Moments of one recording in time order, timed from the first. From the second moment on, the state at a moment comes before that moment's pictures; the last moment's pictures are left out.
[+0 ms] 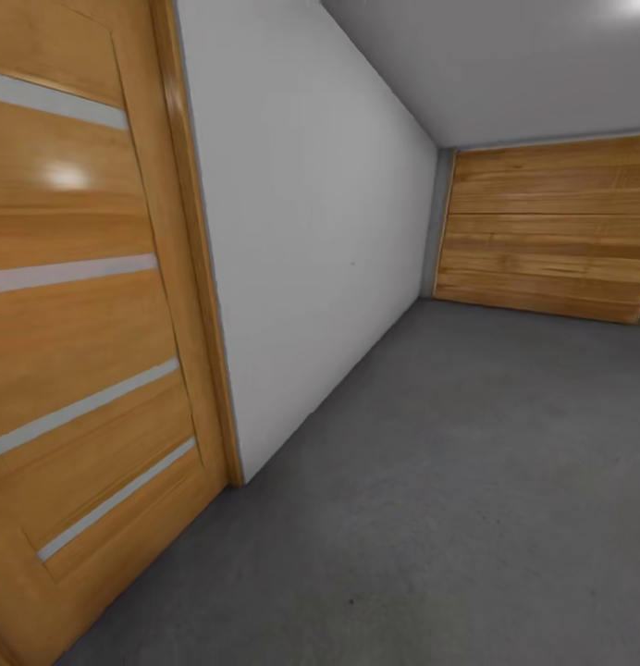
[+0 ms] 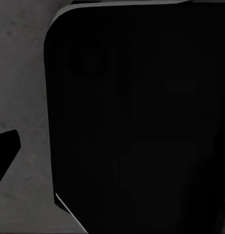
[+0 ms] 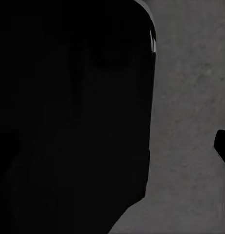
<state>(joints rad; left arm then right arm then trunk) 0.01 -0.02 0.01 -0.02 0.02 -0.04 0.00 0.01 -0.01 0.01 -0.01 0.01 -0.05 -0.02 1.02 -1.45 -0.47</state>
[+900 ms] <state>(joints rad) 0.01 -0.02 0.11 -0.02 0.04 -0.05 0.00 0.01 0.00 0.01 -0.01 0.00 -0.05 -0.02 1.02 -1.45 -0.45</state>
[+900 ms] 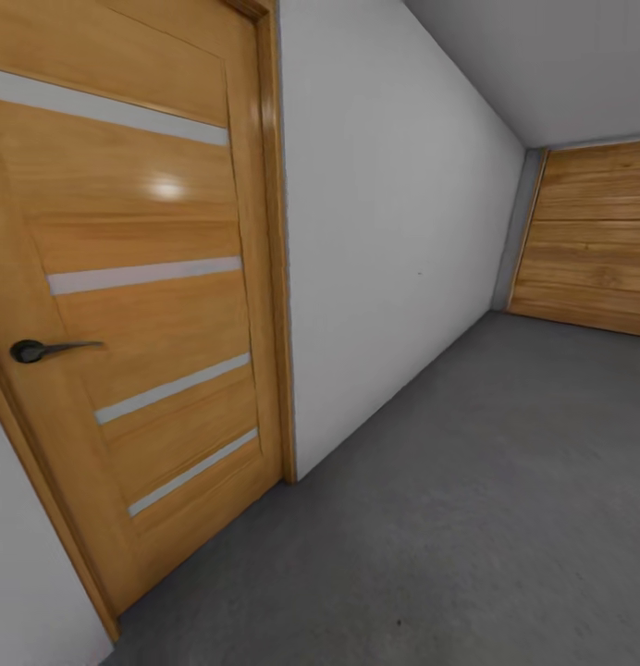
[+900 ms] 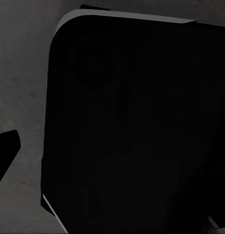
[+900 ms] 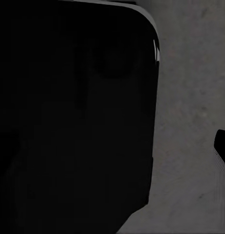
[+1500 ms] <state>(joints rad) 0.01 -0.02 0.10 -0.02 0.04 -0.04 0.00 0.01 -0.01 0.01 -0.01 0.01 -0.05 -0.02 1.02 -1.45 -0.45</state>
